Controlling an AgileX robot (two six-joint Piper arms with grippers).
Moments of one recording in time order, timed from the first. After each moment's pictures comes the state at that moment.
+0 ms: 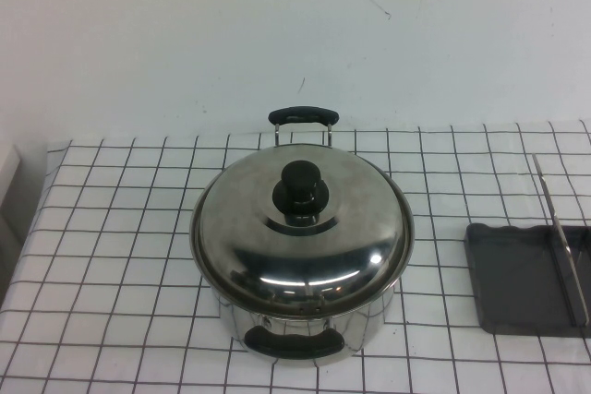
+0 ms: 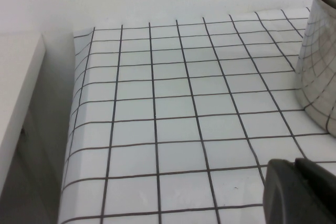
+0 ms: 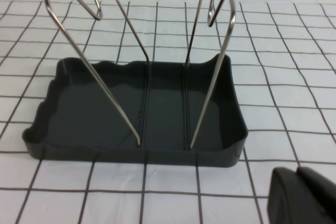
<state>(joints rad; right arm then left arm) -0.04 -0.01 0.03 -0.08 0.42 0.04 -0.15 -0.01 0.02 -0.19 0.36 0.13</state>
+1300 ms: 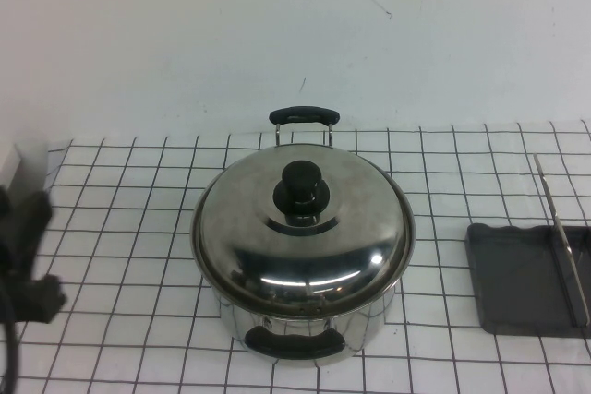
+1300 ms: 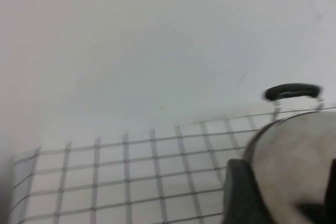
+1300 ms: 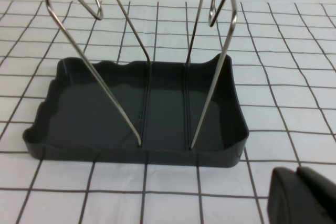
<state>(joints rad) -0.04 -0.01 0.03 -0.08 0.42 0.04 -0.35 0.63 -0.49 0.21 0.17 -0.34</state>
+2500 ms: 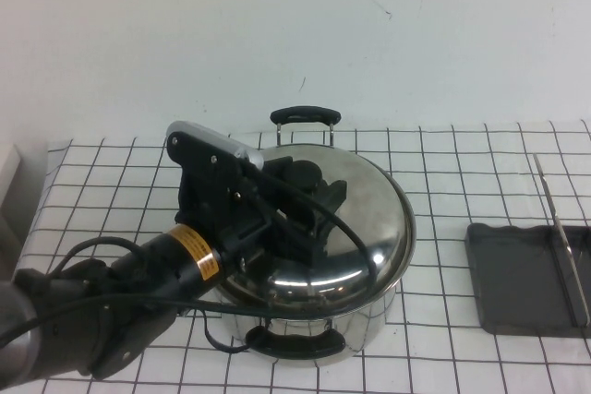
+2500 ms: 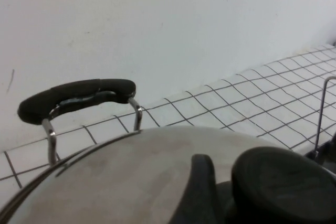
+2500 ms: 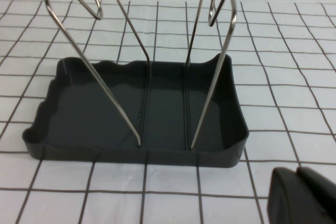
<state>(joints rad) -0.04 -0.01 0.03 -0.08 0.42 0.04 -0.60 1.61 -0.67 0.34 -0.77 -0.48</state>
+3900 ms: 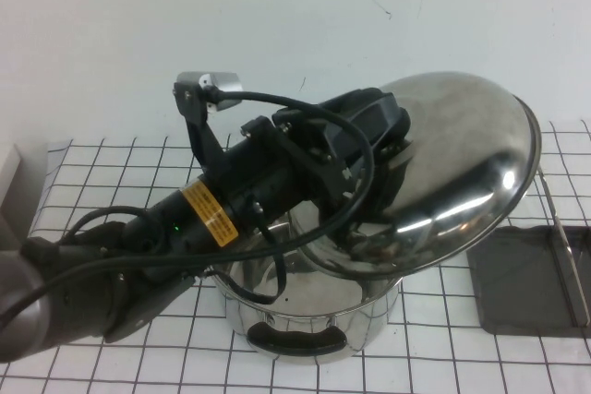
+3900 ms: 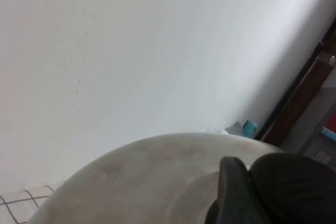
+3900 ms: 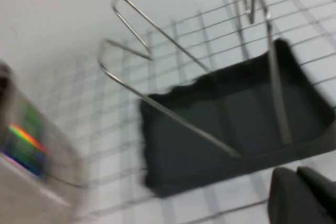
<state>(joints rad) -0.04 -0.01 0.03 0.15 0.41 0.12 -0.62 1.60 -0.79 0.49 -1.08 -1.00</state>
